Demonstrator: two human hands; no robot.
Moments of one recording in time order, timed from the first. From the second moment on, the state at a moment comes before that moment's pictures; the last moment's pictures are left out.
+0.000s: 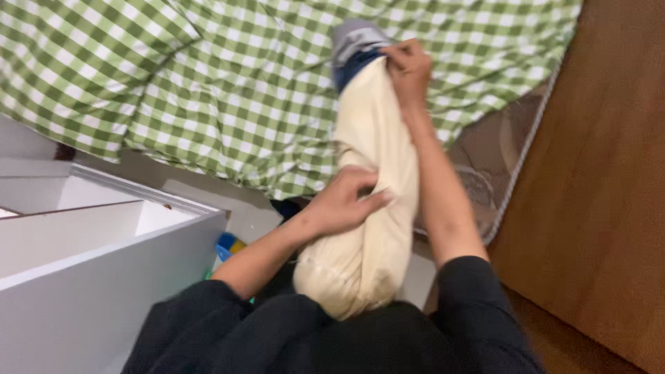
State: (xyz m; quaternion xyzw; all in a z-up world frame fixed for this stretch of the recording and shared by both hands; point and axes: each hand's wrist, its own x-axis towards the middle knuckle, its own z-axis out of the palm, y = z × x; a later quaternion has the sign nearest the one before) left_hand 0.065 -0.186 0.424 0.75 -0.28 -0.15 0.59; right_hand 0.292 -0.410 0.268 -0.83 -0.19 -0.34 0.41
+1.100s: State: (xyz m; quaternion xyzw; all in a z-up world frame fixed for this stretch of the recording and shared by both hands) left_hand 0.143 -0.121 0.184 0.88 -0.05 0.14 0.45; right_hand 0.128 -0.299 0.213 -0.88 -0.21 -0.15 0.39
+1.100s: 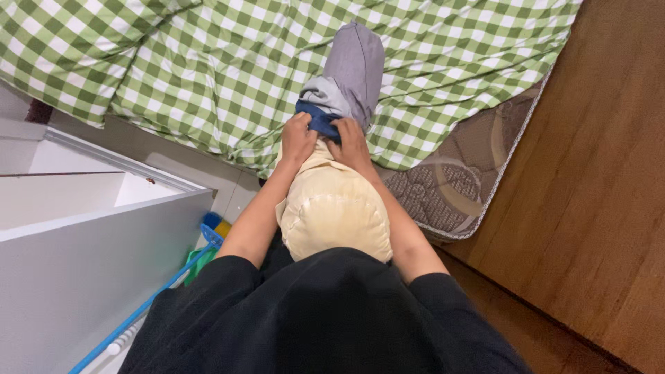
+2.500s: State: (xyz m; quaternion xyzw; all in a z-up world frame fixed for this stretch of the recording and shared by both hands) left_hand 0.167 -0.019 0.179 0.87 -0.25 0.07 0.43; right_hand 0.161 -0.280 0.175 -0.89 0.14 -0.17 0.41
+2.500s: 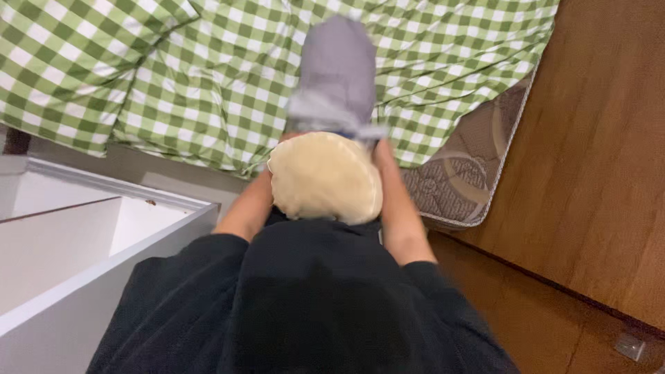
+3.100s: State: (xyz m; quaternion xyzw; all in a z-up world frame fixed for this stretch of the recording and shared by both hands) left_hand 0.215 -0.021 0.362 0.76 -0.32 0.09 0.55; right_hand 0.197 -0.348 0.243 -0.84 0.15 -0.21 0.48
